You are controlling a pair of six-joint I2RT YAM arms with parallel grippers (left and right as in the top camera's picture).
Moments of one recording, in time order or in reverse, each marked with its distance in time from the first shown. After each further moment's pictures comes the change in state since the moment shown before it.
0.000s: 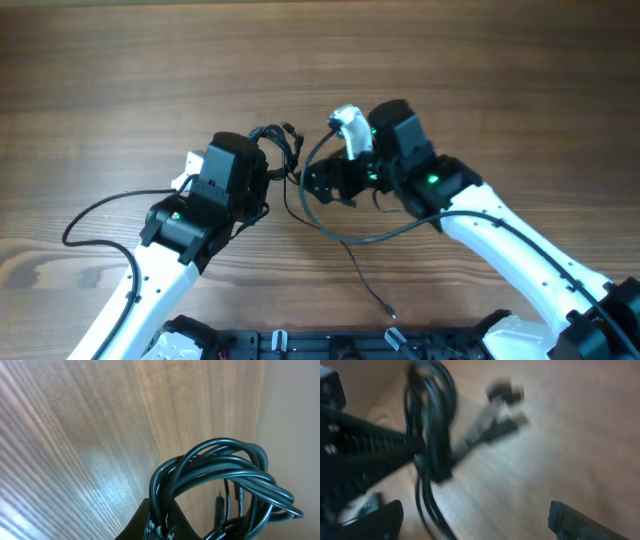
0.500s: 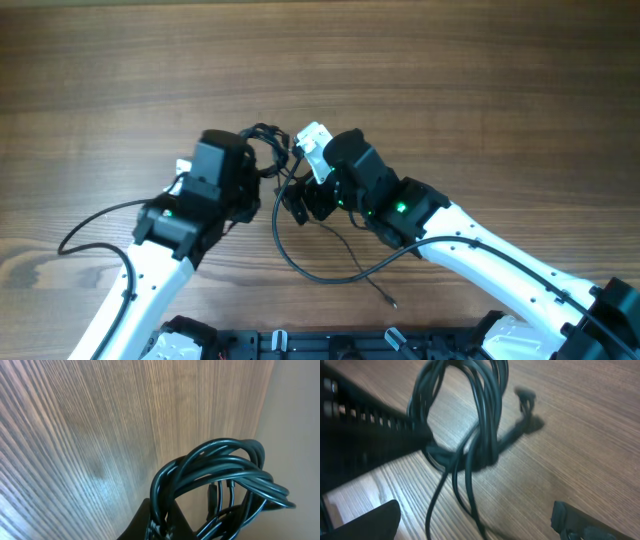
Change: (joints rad) left arm 0.069 0.000 0.000 -0.010 0.043 -0.077; right arm 0.202 0.001 0.000 0.015 0.314 -0.111
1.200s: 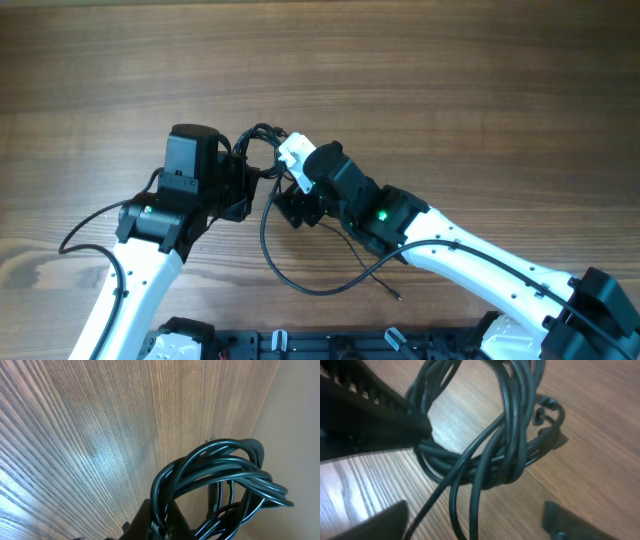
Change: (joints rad) left arm 0.128 0.000 0.000 -0.003 0.257 0.095; right arm 0.073 0.053 0.000 0.042 0.145 -0.113
